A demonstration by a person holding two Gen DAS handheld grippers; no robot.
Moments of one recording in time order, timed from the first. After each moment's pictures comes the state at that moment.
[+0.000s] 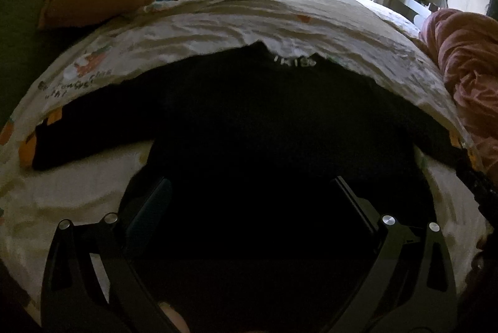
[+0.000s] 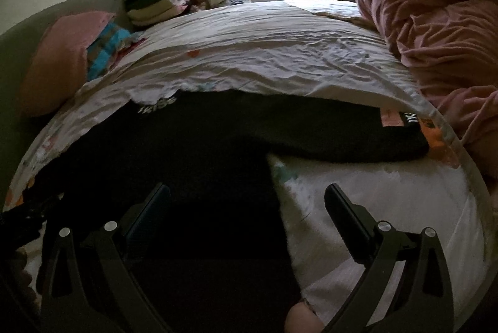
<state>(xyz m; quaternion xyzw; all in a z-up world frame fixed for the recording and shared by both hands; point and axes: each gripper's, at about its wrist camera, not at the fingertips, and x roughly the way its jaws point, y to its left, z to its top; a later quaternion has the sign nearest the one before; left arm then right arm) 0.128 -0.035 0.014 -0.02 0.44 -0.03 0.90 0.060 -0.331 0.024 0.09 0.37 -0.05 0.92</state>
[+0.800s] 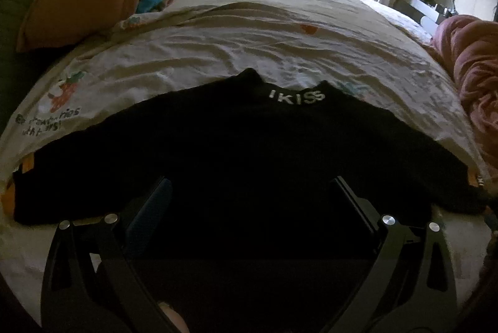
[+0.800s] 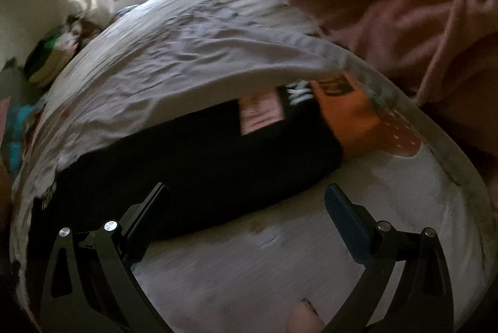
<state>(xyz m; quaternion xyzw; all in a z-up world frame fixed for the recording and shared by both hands) 0.232 -0.059 0.001 -0.02 0.44 -0.02 0.90 0.104 -0.534 -0.034 0.26 0.41 -0.24 0.84</state>
